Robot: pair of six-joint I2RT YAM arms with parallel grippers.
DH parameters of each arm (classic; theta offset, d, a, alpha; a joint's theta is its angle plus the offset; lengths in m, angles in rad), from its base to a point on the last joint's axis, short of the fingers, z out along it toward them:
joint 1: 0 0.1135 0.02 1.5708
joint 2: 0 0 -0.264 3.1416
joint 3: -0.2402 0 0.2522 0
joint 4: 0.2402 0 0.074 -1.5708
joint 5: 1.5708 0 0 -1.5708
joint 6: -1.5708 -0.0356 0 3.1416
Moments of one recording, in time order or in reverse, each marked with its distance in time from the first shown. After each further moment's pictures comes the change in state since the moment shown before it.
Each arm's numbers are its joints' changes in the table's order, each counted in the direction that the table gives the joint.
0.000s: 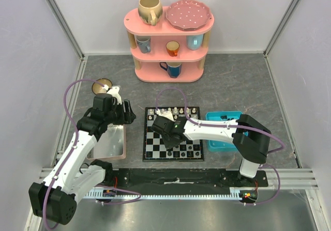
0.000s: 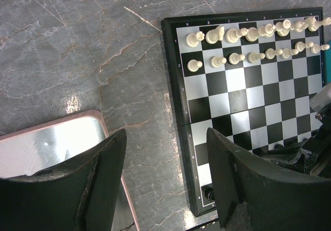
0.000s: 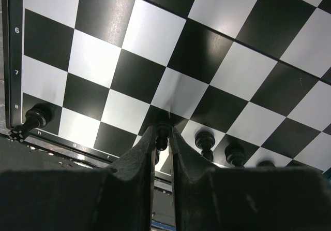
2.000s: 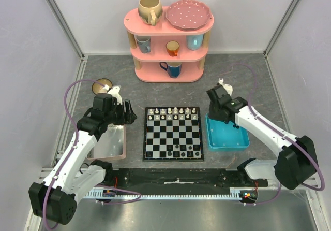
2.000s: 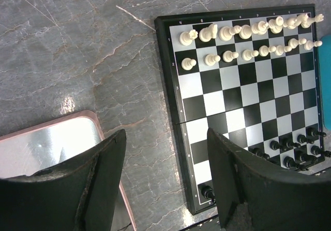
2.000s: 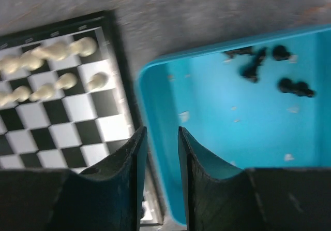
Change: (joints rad) left arm 0.000 0.000 0.000 -0.001 0.026 0.000; right arm -0.581 0.465 0.216 0.062 0.089 0.068
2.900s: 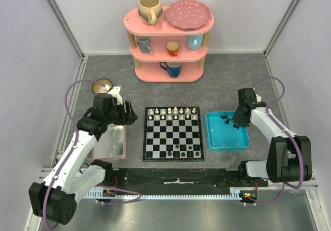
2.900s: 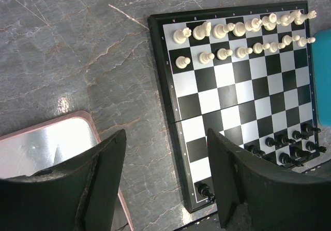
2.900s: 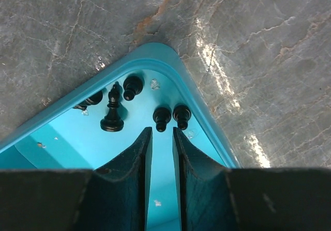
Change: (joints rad) left arm 0.000 -0.001 0.000 -0.001 0.026 0.000; right arm -0.540 -0.019 0.214 -0.105 -0.079 0.143
